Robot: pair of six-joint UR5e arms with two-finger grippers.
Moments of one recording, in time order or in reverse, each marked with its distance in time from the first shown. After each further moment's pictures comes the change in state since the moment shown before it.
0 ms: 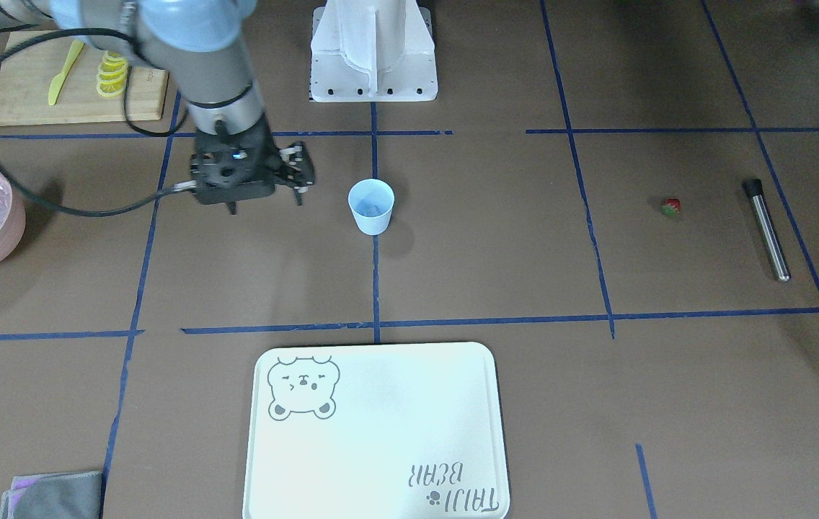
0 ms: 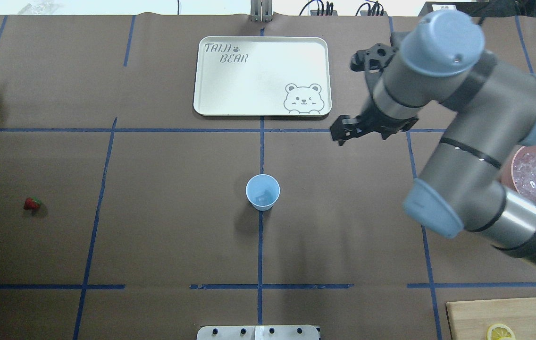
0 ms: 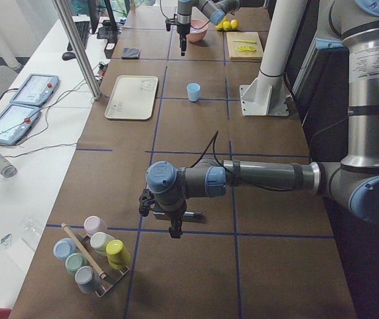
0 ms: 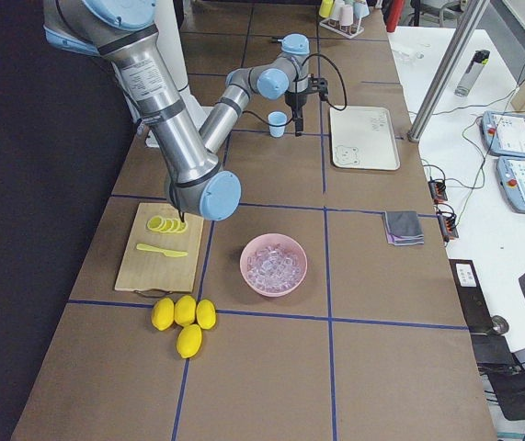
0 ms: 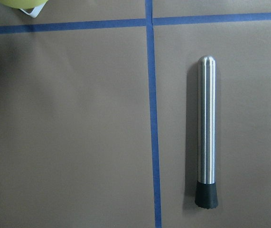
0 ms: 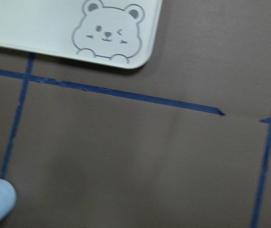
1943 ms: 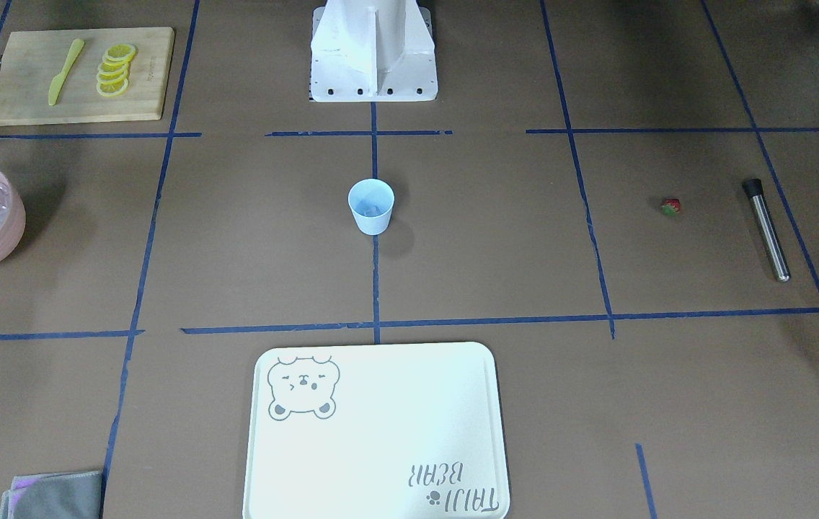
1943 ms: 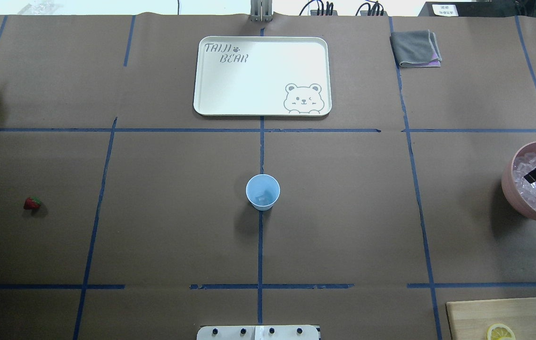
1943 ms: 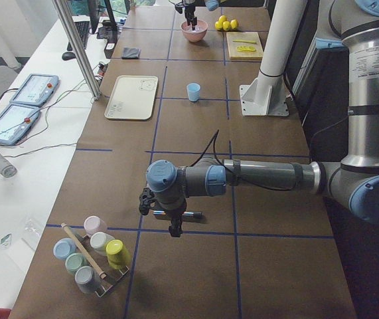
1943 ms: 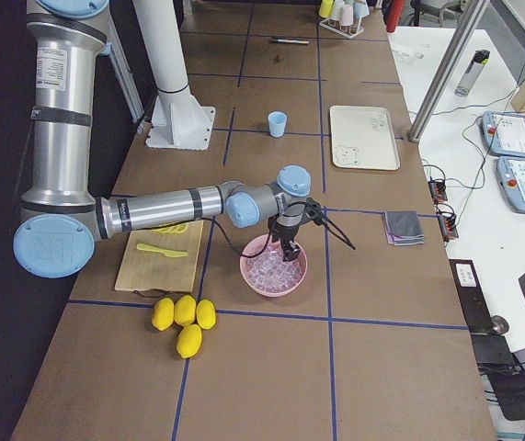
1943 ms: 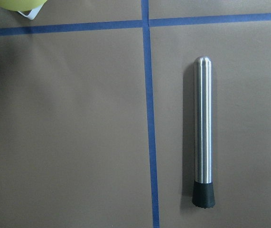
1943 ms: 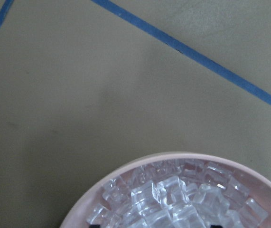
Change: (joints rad) left arm 0.002 0.002 -0.007 0.002 -0.002 0.000; right arm 0.320 -0.564 -0.173 0.354 0.195 -0.766
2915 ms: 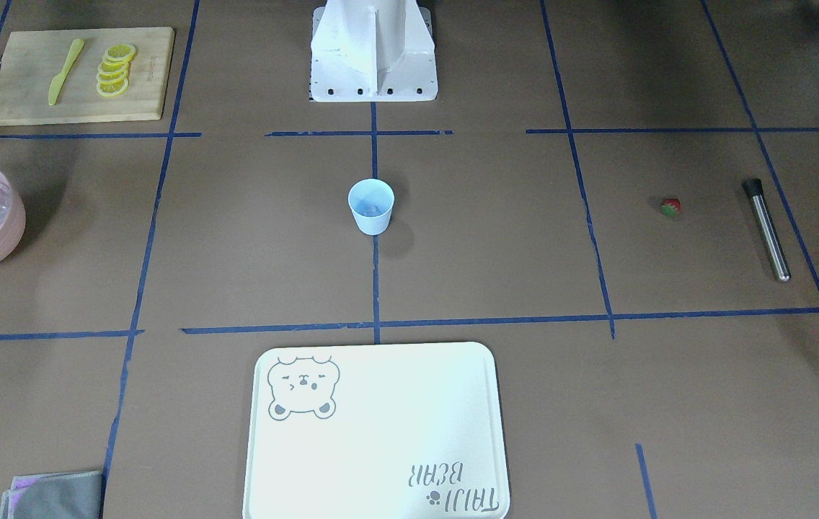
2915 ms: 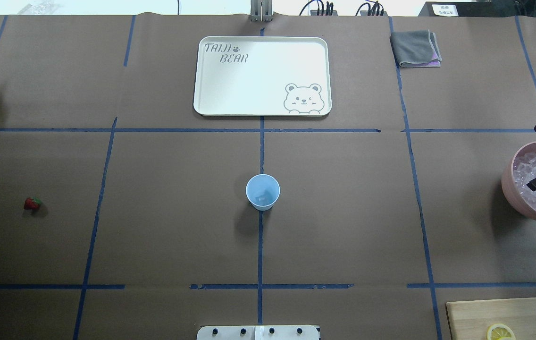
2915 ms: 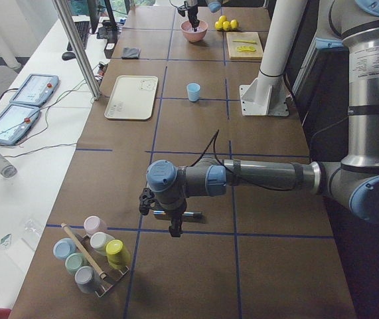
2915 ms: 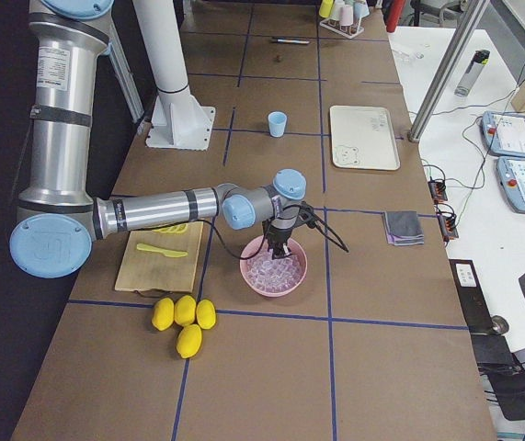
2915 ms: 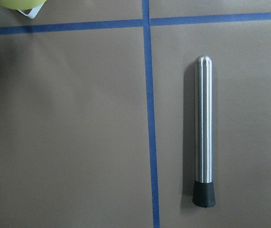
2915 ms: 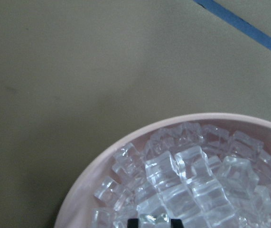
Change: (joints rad) left arm -0.001 0.001 -0.001 -0.001 0.000 0.000; right arm -0.029 -0.018 0.010 -0.007 0.003 -0.004
